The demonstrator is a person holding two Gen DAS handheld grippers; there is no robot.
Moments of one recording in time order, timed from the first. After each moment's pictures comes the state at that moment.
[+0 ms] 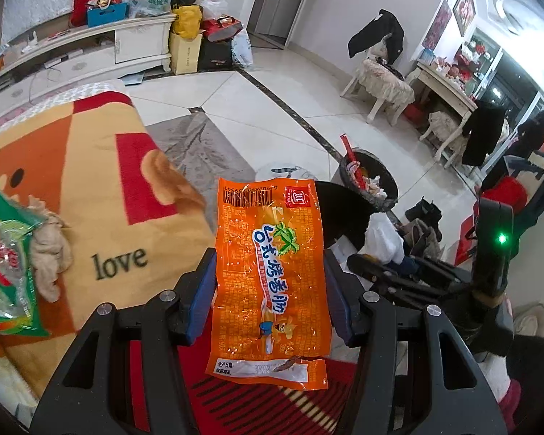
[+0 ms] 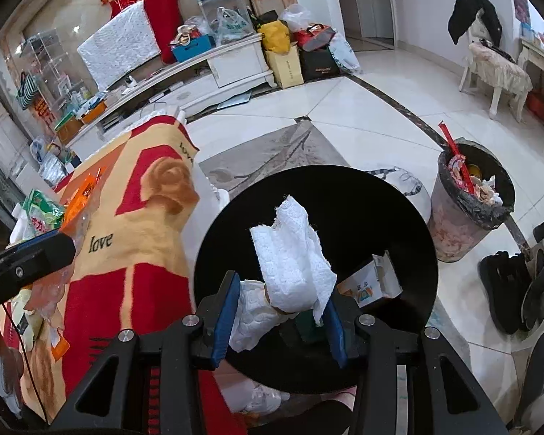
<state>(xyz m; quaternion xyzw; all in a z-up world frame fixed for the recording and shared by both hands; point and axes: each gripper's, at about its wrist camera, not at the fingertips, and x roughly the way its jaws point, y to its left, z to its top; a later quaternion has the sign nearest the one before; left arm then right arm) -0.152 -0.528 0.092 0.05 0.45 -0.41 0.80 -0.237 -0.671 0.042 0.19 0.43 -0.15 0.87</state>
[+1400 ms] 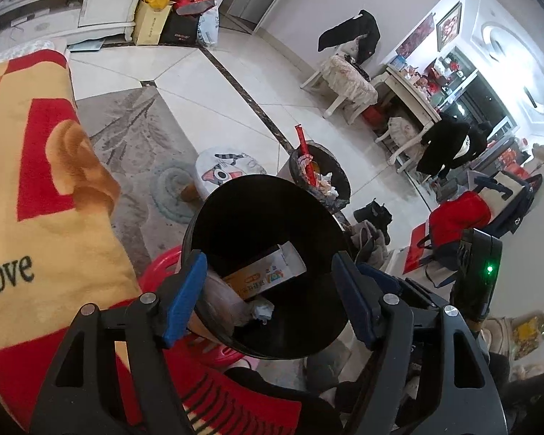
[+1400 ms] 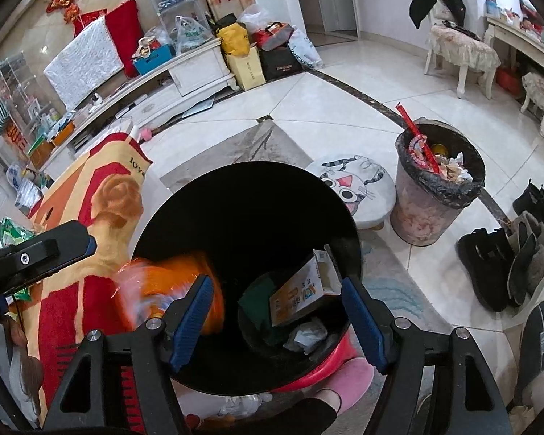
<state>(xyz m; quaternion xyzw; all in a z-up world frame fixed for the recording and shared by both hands) -0.133 -0.578 0.061 -0.02 0.49 -0.48 0.73 -0.265 -0.714 0.031 0.22 0.43 -0.20 0.85</state>
